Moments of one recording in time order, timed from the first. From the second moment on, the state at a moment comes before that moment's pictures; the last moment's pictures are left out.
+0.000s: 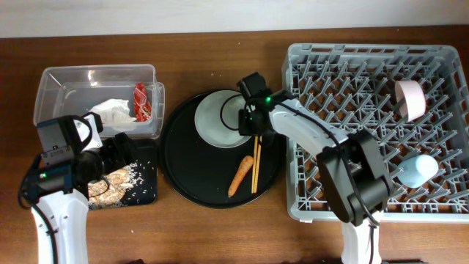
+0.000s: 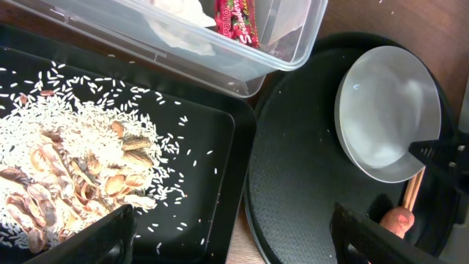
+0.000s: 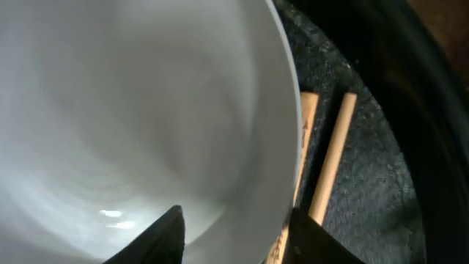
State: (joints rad) left arm 0.30 1.19 1.01 -0.87 0.27 -0.16; right arm 0.49 2.11 1.51 -0.66 -0.04 0.51
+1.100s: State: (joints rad) left arm 0.30 1.19 1.01 -0.87 0.27 -0.16; right arm 0.02 1.62 1.37 -0.72 0.91 0.13
